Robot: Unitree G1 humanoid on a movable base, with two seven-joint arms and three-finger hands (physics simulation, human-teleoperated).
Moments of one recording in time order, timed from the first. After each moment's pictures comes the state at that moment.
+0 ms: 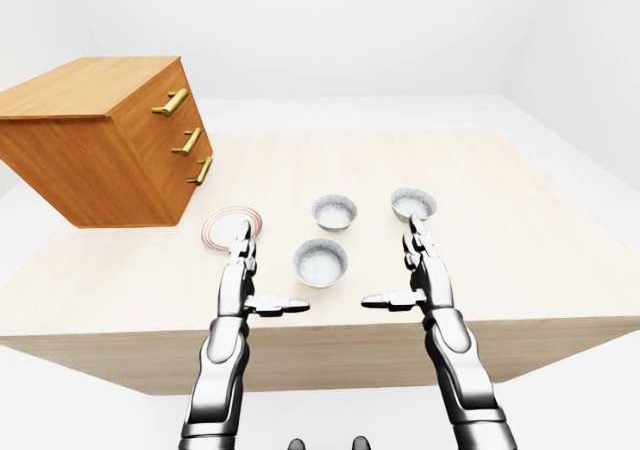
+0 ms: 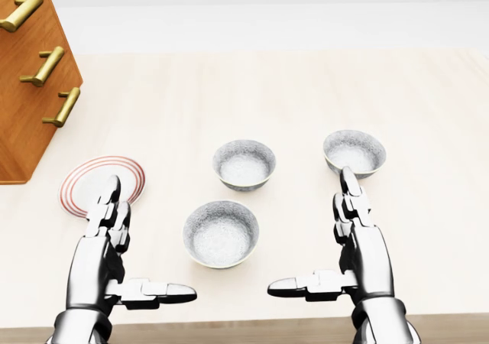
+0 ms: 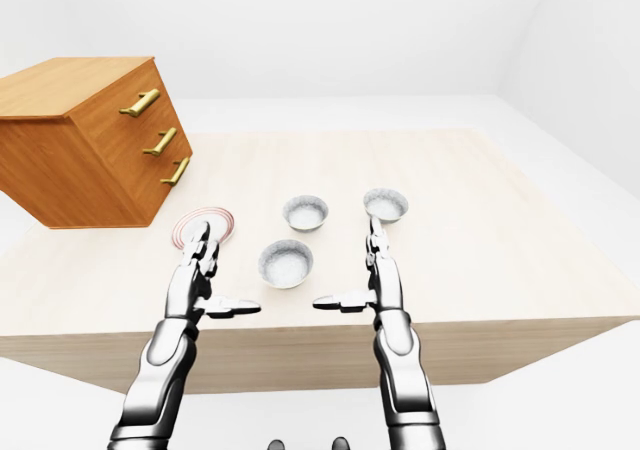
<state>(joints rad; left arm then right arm) 0.00 0.01 0.02 0.00 -0.01 0.01 -0.03 -0.01 -0.01 -0.01 0.01 0.01 0.00 0.02</state>
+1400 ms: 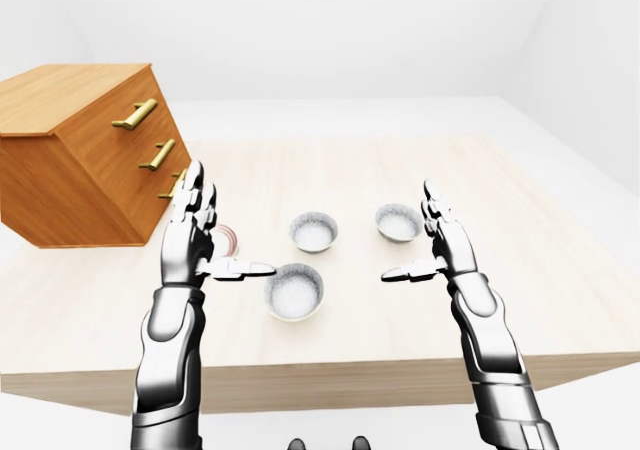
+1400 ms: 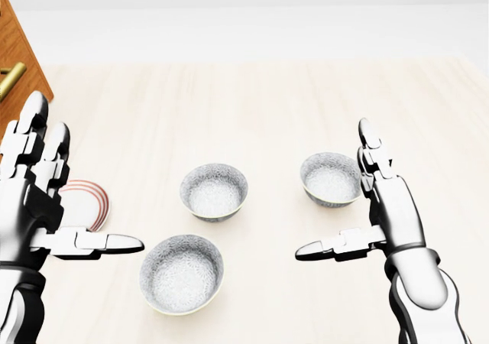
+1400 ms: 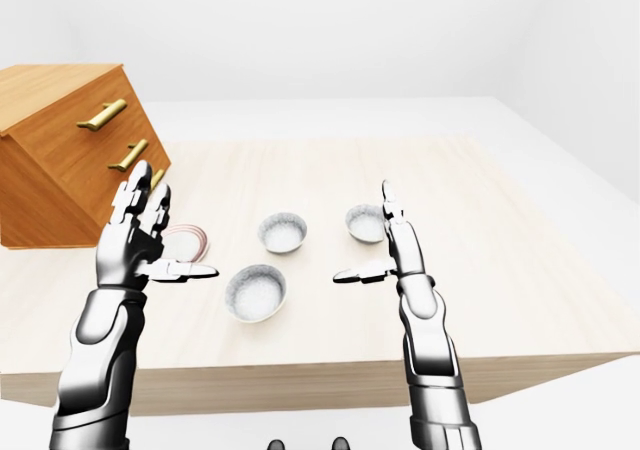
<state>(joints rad) -0.11 0.12 0.19 -0.26 -0.10 0.09 -0.14 -0.18 -0.12 -0.12 -0.02 -0.11 0.09 0.15</state>
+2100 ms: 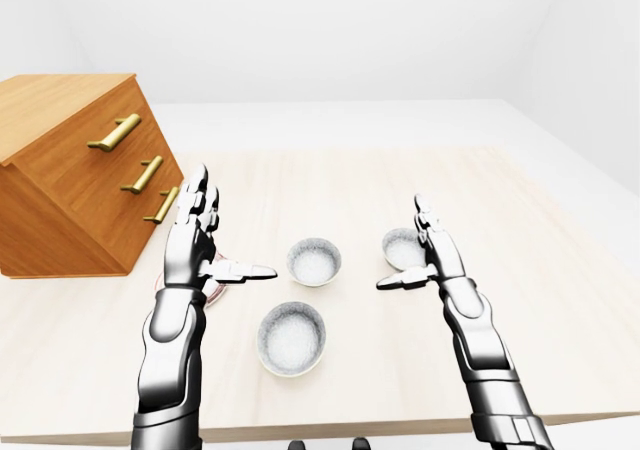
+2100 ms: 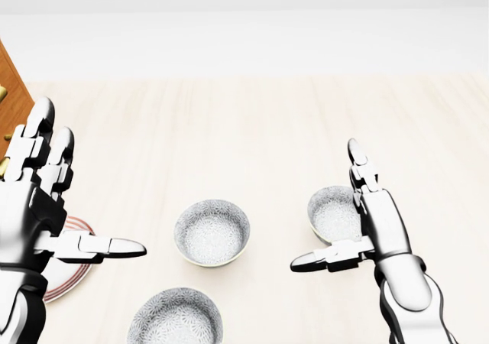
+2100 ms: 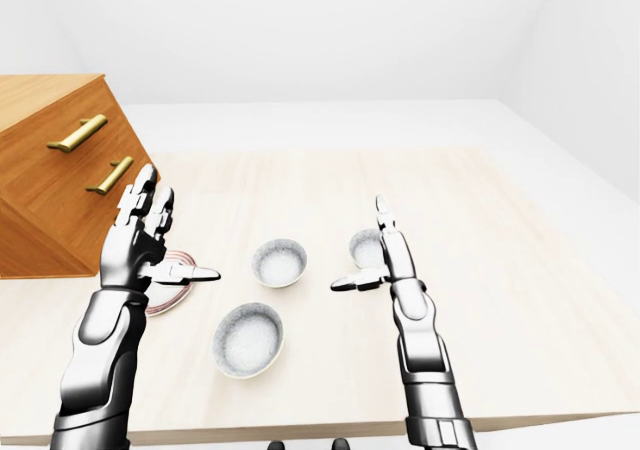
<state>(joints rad) -0.11 0.12 0.18 -0.25 -0.08 0.09 -0.16 -0.19 -0.12 -0.10 0.10 -0.15 0.08 0.13</state>
